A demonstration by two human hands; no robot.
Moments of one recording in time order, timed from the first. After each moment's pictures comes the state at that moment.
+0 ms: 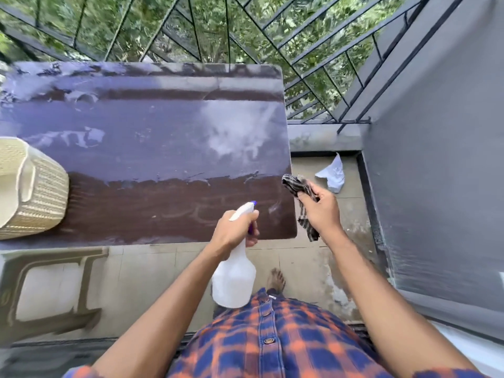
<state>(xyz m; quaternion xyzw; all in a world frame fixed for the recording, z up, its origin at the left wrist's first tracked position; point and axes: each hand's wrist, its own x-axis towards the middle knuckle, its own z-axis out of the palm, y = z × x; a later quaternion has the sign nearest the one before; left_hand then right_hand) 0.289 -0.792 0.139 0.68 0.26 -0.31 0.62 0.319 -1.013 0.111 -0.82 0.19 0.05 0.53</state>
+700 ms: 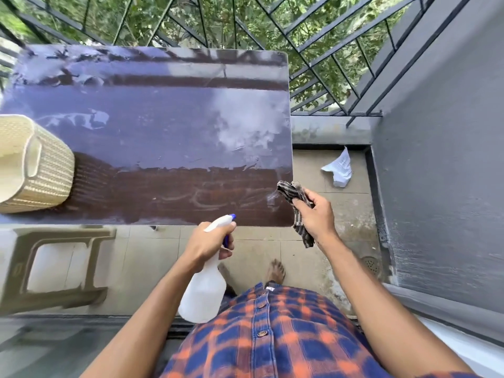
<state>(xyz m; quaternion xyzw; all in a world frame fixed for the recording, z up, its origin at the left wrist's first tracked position) 0.229 -0.754 0.132 0.70 0.29 -0.29 0.59 0.284 -1.011 0.099 -0.81 0.18 0.09 0.56</state>
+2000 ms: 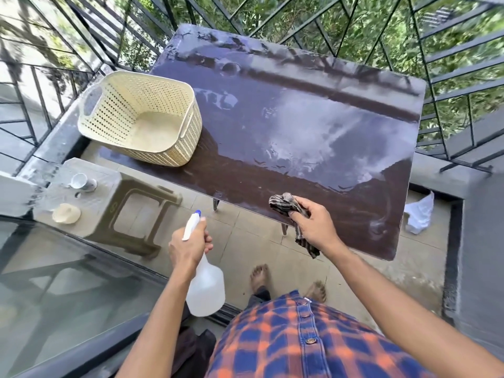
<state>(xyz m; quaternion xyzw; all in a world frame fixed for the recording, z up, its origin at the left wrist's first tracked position) 0.132 -0.547 0.139 0.63 0.58 0.01 0.52 0.279 -0.788 0.103 -0.84 -0.07 0.25 0.48</state>
